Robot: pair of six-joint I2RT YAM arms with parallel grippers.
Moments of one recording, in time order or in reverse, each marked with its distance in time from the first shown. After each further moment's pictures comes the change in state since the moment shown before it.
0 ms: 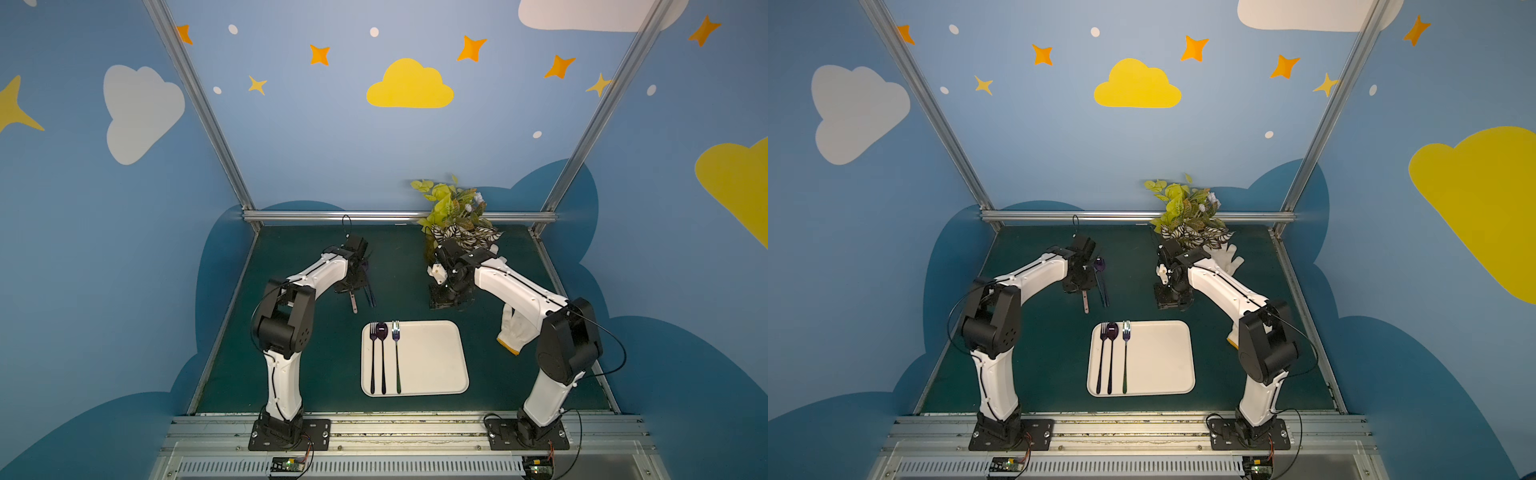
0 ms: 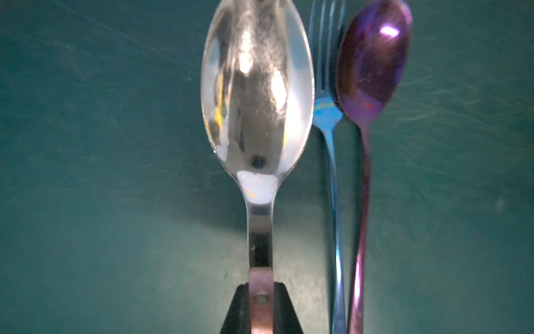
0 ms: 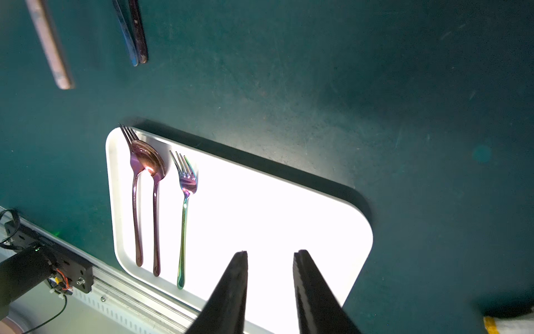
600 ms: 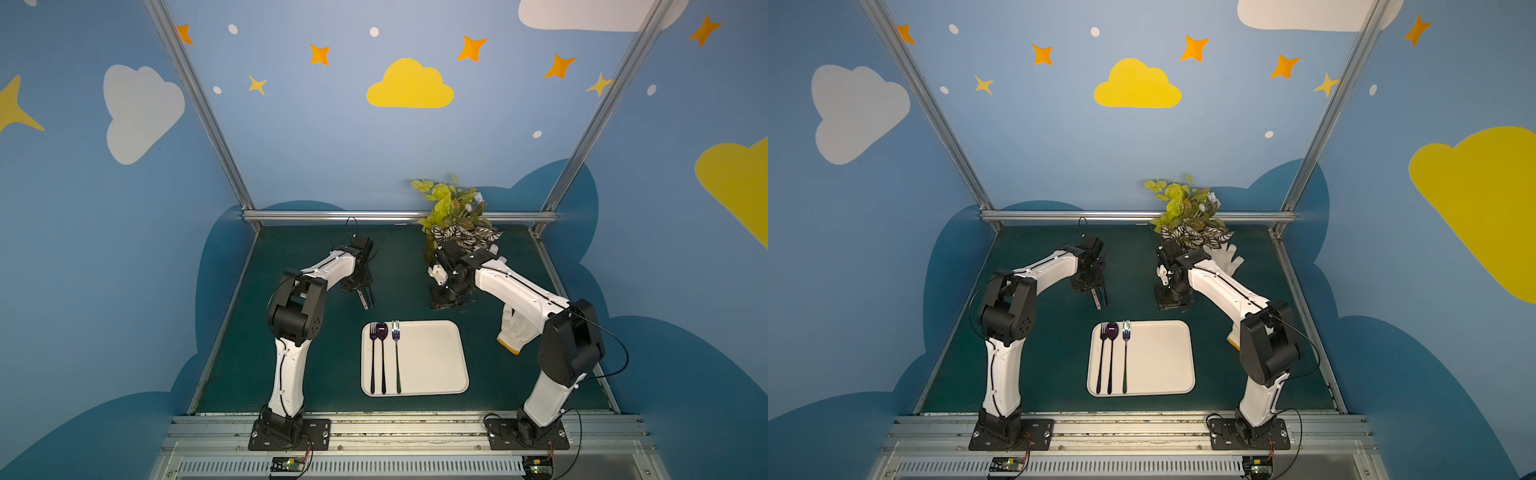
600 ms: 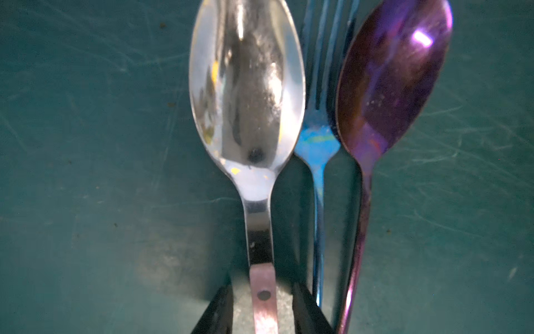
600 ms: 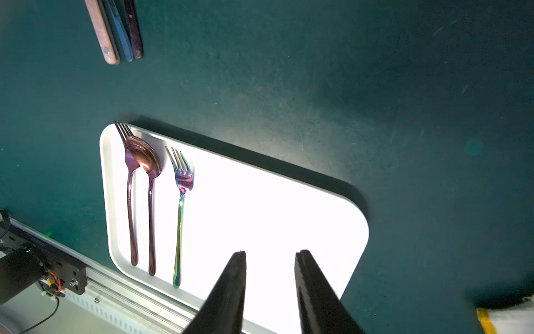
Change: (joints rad) left arm 0.005 0.239 0.157 0.002 0.035 -0.147; right arm 0.008 -0.006 -0.014 -0.001 0.006 -0.004
